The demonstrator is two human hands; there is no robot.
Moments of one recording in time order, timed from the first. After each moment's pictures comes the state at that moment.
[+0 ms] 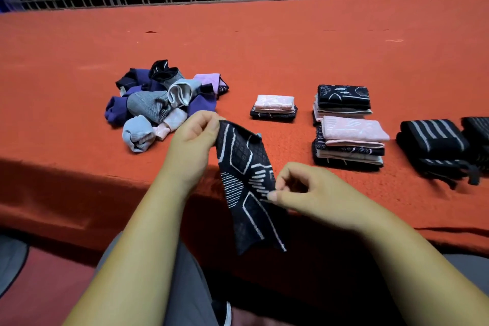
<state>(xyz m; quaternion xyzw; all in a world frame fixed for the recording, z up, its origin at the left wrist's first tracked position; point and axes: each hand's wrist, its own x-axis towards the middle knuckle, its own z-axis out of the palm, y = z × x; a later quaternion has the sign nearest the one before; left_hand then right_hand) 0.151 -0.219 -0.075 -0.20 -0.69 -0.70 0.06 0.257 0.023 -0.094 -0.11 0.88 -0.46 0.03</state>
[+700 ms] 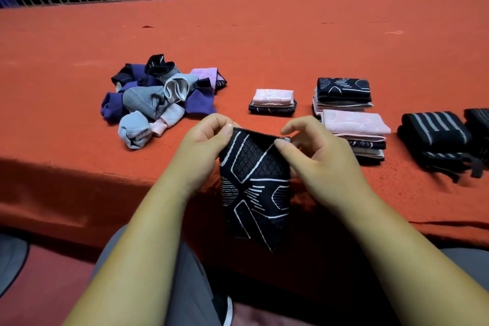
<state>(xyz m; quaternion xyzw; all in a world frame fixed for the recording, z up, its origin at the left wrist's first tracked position) 0.157 -0.210 -0.083 -0.23 -0.69 -0.68 -0.04 0.246 0.012 -0.082 -0.07 0.85 -0.47 -0.23</state>
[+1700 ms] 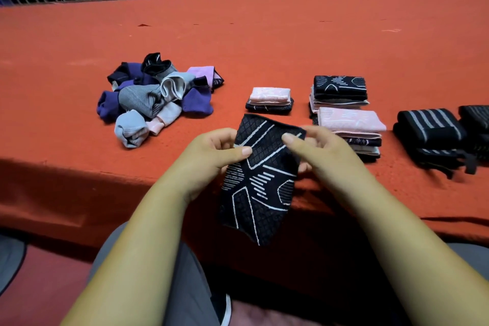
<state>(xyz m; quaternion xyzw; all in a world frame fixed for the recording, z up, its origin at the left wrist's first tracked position) 0.155 -0.209 -0.098 -0.19 -0.68 -0.69 -0.19 0.235 0.032 -0.094 0.04 0.72 -0.69 -0.07</state>
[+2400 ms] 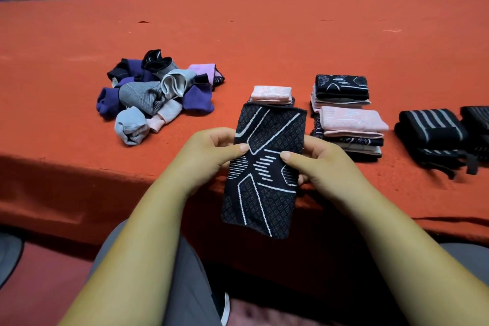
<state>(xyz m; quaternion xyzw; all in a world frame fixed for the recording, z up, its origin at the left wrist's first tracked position) 0.156 -0.210 -0.093 -0.18 -0.73 -0.64 -0.15 0.234 0.028 -0.108 -0.02 0.75 -0.66 -0.05</state>
